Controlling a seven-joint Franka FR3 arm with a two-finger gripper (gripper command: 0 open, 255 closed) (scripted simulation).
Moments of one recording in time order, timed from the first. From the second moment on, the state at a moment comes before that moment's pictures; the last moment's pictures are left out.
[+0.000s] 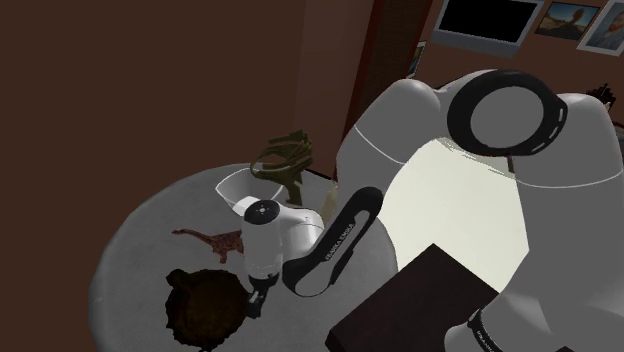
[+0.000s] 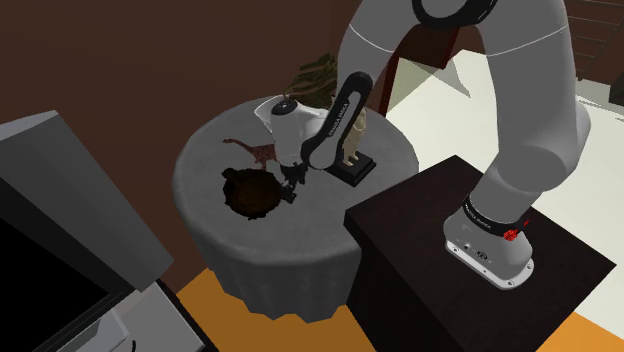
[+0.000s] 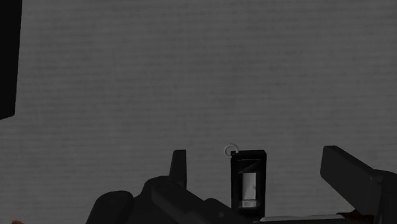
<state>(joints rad) 0.28 0.64 0.33 -2.15 -0.54 2.68 0.45</state>
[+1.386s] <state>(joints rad) 0.30 0.68 0.31 -2.14 -0.56 2.70 0.47</state>
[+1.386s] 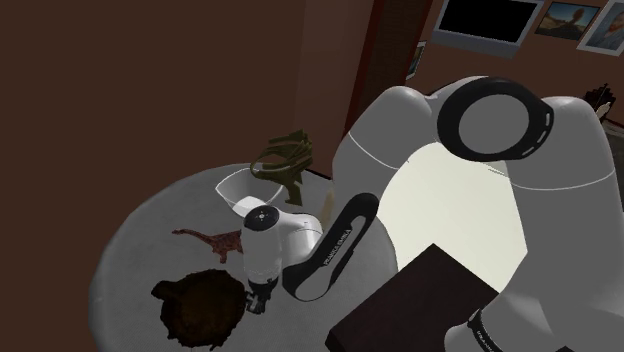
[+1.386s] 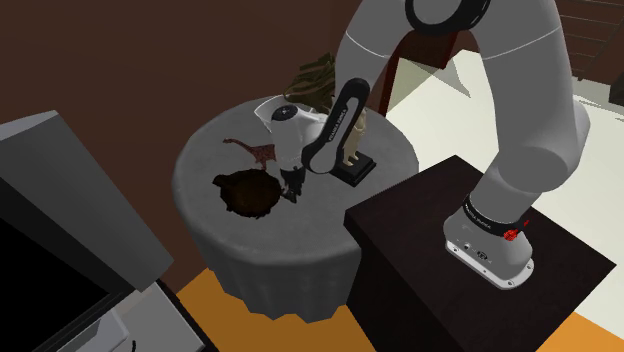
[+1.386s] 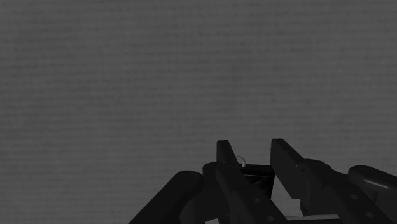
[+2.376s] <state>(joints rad) 0.21 0.50 0.42 -2.21 -0.45 2.59 0.38</state>
